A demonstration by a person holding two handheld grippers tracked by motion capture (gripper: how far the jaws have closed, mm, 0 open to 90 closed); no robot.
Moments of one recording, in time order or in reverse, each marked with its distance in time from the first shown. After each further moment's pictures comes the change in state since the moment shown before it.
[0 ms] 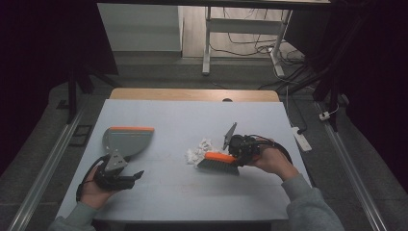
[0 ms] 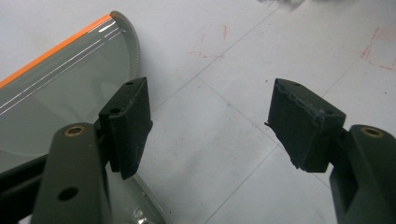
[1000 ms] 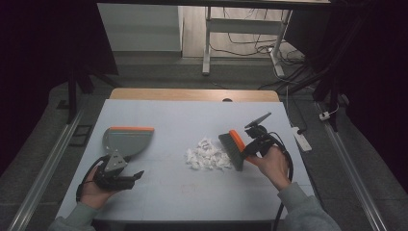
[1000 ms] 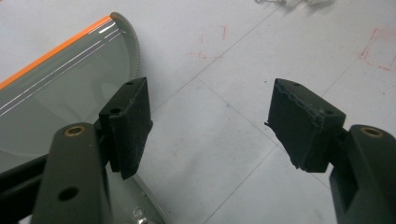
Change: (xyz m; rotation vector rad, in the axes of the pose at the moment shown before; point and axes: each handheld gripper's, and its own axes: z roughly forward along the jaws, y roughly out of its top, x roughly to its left) left arm 0.000 0.000 -0.001 -0.004 -0.001 0.002; right arm -0.027 -0.045 0.000 -0.110 0.069 0.970
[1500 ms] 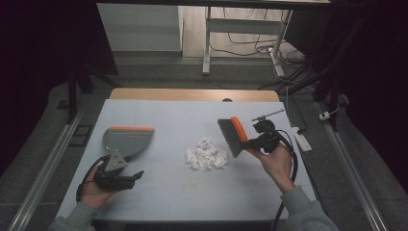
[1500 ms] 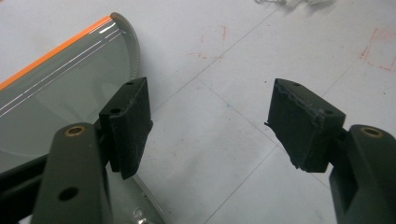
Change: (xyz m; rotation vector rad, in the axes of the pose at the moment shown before) left arm -0.001 0.001 0.000 0.000 0.003 0.001; right arm -0.002 -0.015 -0.038 -0.276 0.041 -0.077
